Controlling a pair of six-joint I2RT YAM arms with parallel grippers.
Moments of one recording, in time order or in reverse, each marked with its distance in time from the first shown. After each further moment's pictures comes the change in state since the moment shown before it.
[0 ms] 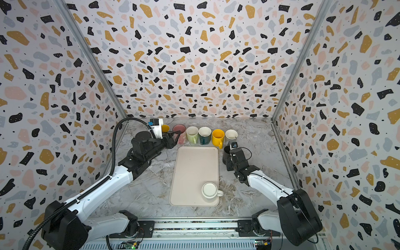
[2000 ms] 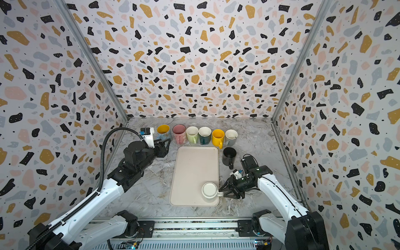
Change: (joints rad) left arm 0.005 -0.217 -0.132 -0.169 -0.219 0.113; right arm -0.164 -0.185 0.046 -0.882 -1.144 0.533
